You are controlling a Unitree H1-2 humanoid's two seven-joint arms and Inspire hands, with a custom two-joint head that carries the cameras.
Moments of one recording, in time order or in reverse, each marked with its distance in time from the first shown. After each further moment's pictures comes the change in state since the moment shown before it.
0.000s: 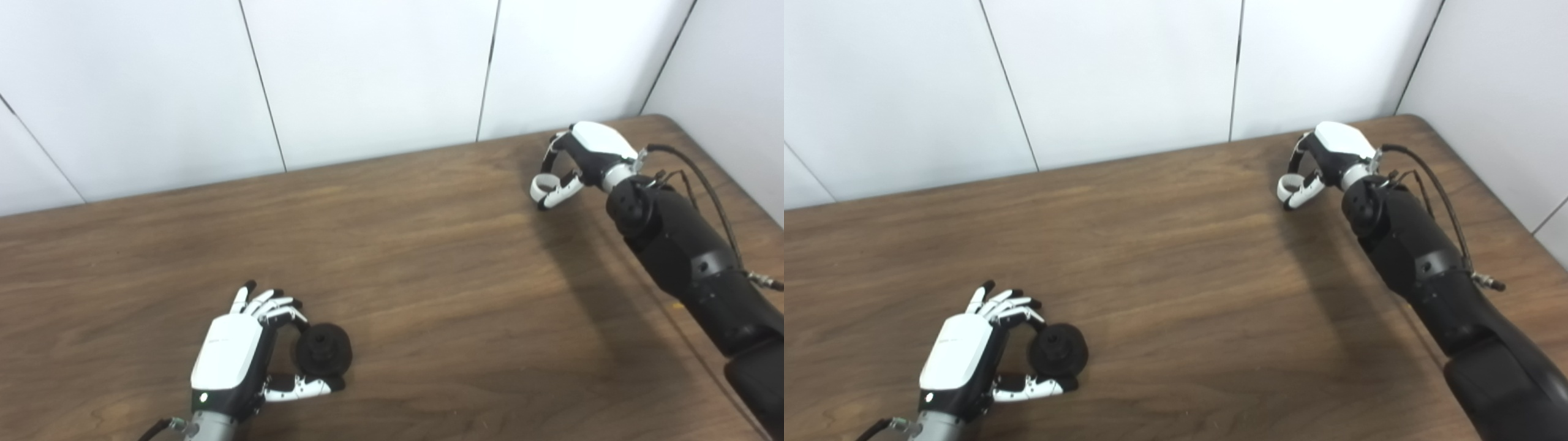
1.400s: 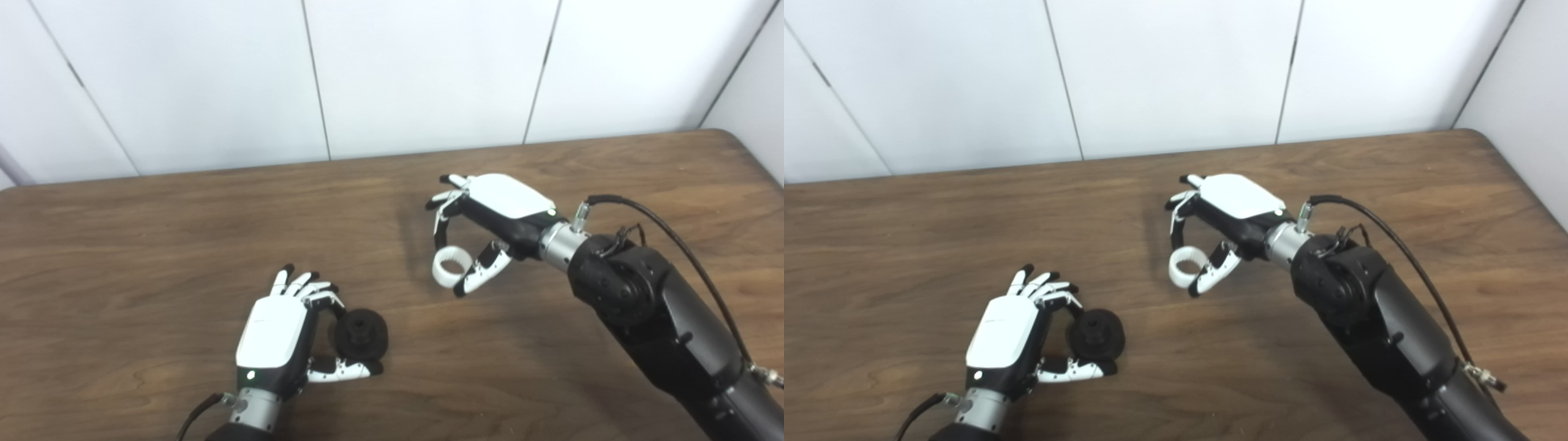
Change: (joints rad) left arm -0.001 -0.081 -0.061 -0.019 0.115 0.117 0.005; right arm 0.167 0.150 0.125 -0.786 -0.013 -0.008 0.436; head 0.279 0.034
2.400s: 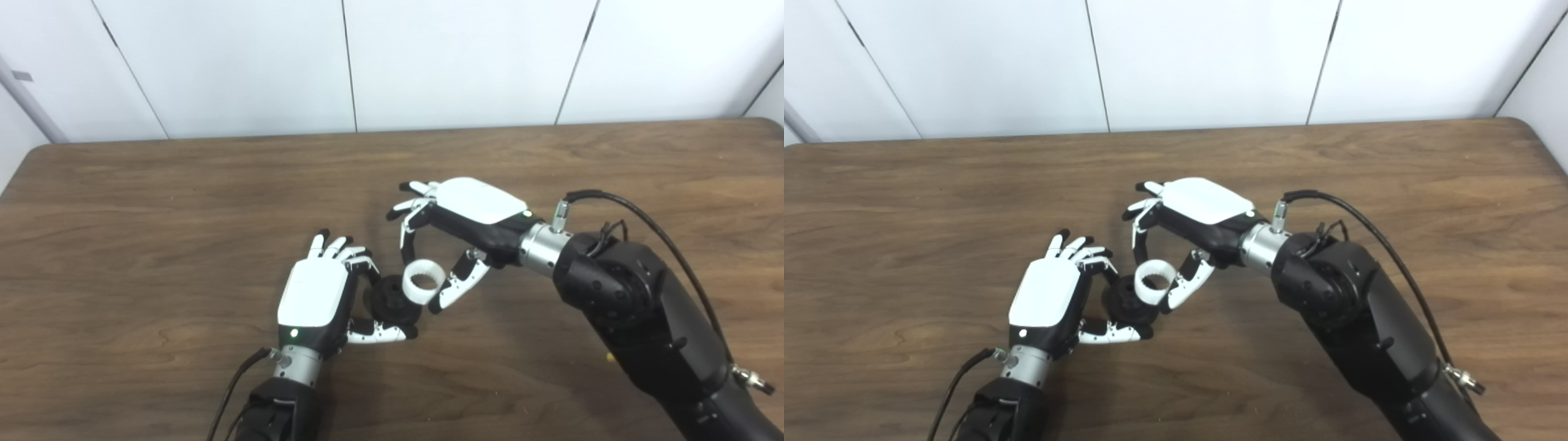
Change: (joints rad) left arm -0.034 -0.038 -0.069 0.006 0.057 0.092 -0.006; right arm -0.015 0.127 0.039 -0.054 0.005 -0.032 0.129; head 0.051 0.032
